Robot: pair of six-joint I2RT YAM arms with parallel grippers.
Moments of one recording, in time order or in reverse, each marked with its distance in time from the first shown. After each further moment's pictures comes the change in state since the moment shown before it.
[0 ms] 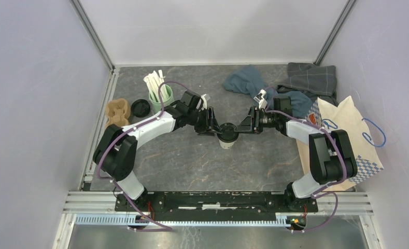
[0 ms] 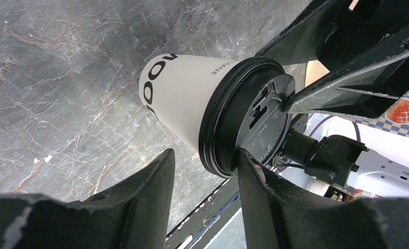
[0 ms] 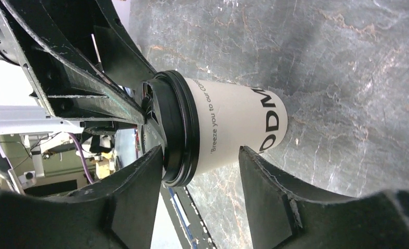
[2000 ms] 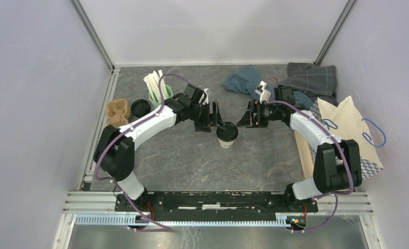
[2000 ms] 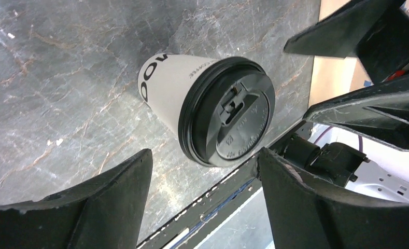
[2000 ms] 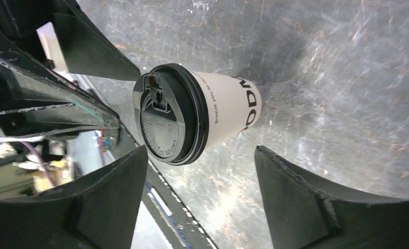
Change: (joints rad) left arm -0.019 0.008 0.151 -0.175 -0.064 0.011; right arm 0.011 -0.109 0.177 -0.411 0.183 -0.174
